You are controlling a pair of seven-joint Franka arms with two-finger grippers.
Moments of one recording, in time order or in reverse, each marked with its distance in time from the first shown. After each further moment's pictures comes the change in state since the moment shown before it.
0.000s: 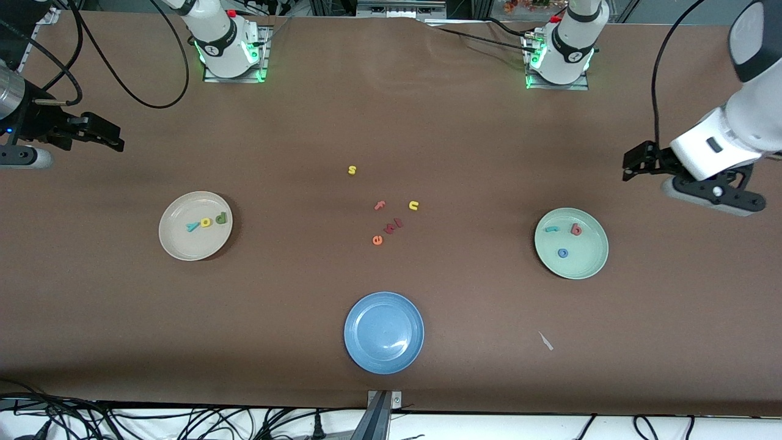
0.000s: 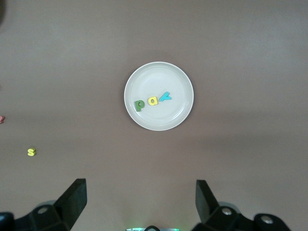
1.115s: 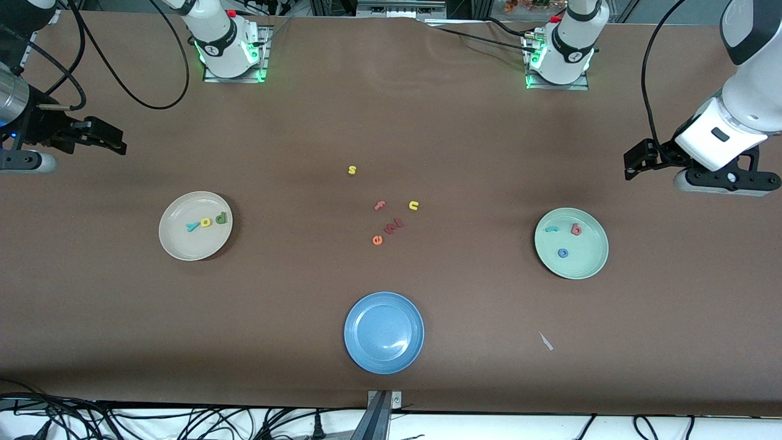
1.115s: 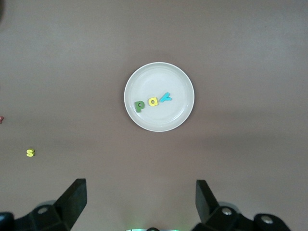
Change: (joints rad) left arm -0.143 -0.059 0.138 -0.087 -0.001 0.077 -0.190; right arm 0.000 0.012 0.001 0.000 0.000 0.008 -0.001
